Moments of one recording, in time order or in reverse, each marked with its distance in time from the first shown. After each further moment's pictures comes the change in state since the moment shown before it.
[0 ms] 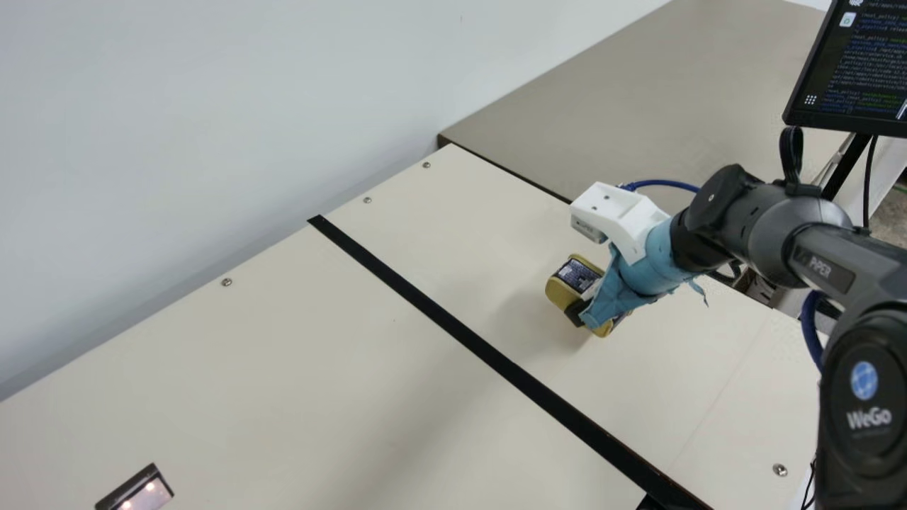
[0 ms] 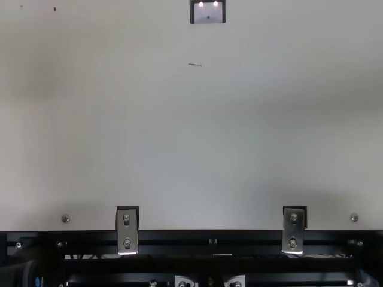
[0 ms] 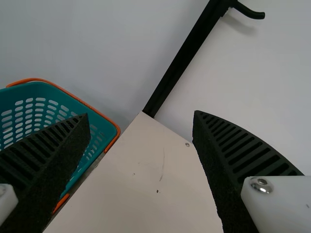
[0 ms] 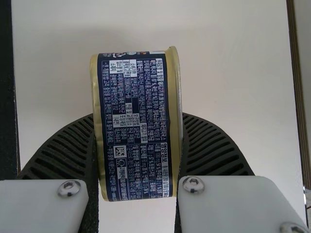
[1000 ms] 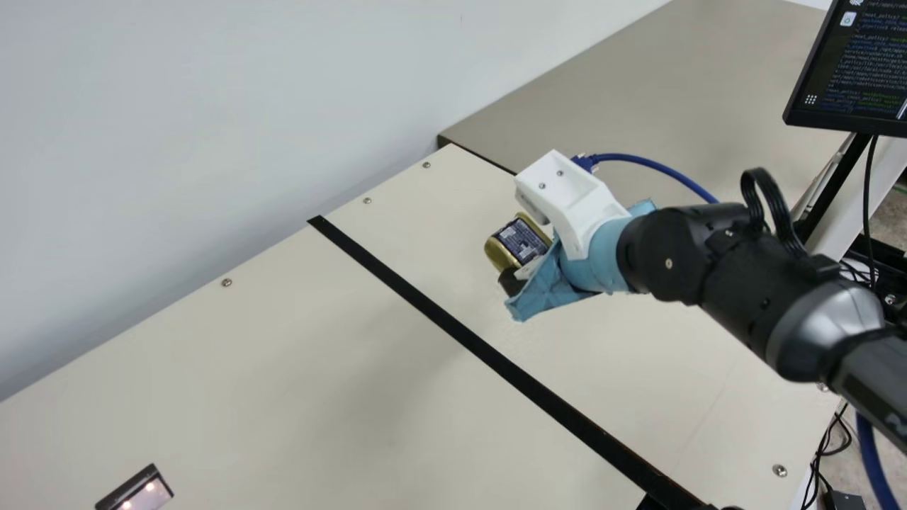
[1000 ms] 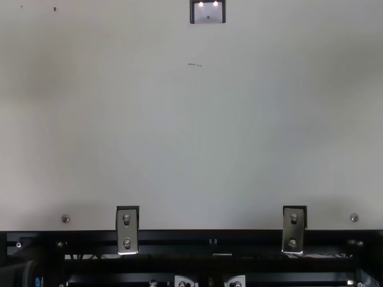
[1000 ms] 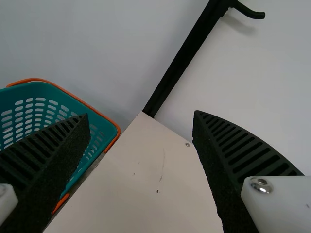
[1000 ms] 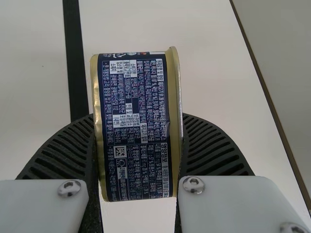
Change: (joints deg) left arm 0.0 0.0 0.0 0.0 0.0 0.0; right arm 21.1 -16.9 4.8 -10.8 -7.5 33.9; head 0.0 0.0
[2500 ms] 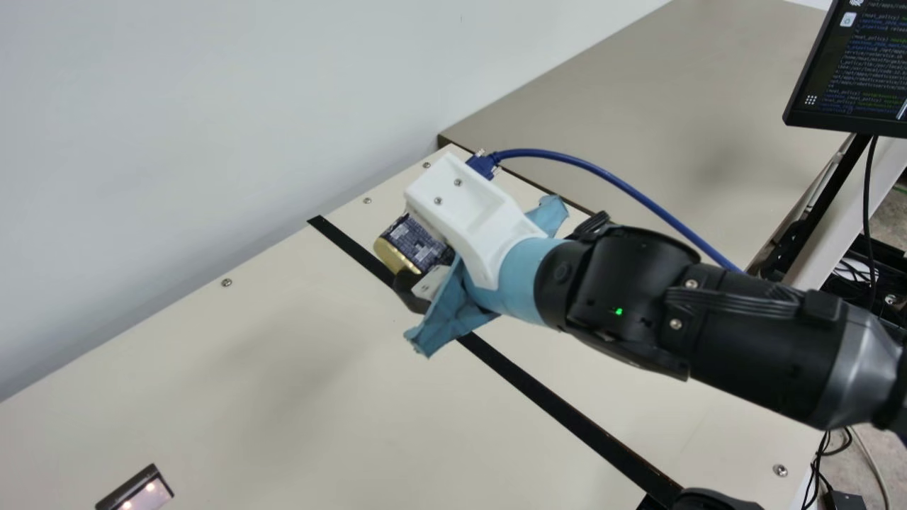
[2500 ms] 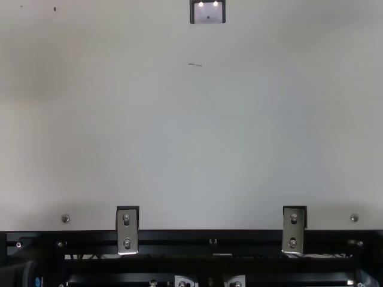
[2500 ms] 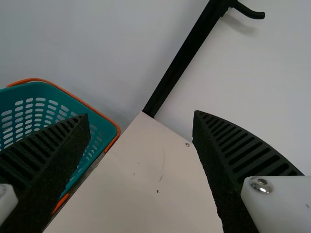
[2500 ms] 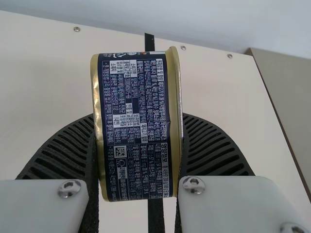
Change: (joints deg) left arm 0.0 0.0 0.0 0.0 0.0 0.0; right arm 41.2 -6.5 -2.2 -41.8 3.1 55.8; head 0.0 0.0
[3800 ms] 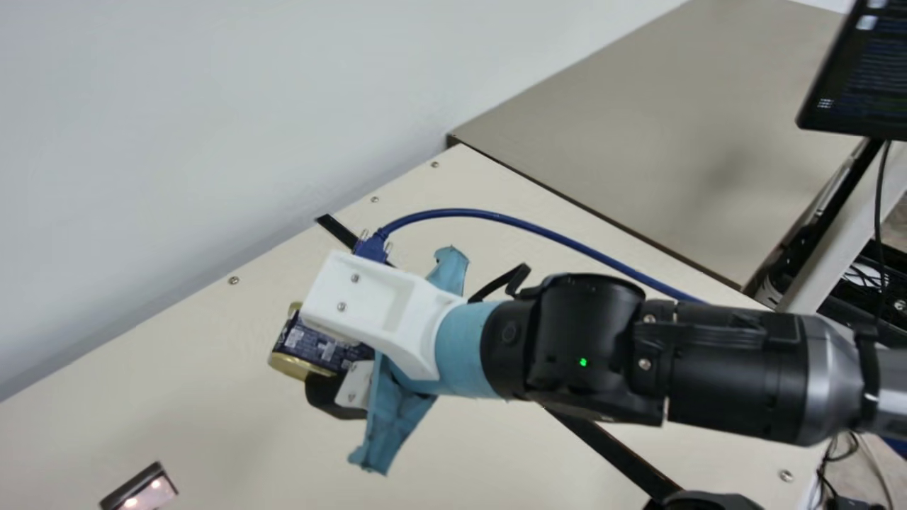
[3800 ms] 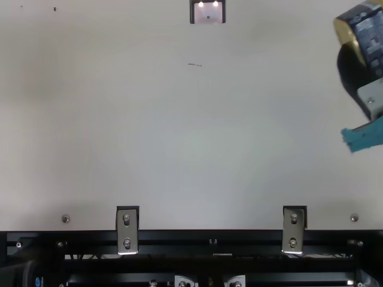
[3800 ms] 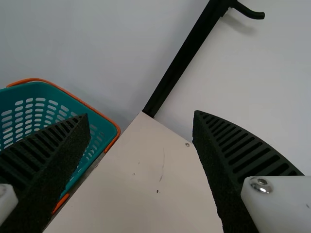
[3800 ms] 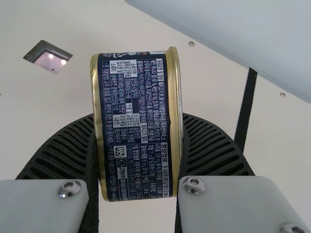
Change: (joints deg) left arm 0.0 0.0 0.0 0.0 0.0 0.0; right arm 17.3 4.3 -0.4 8.6 -3.8 -11.3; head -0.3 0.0
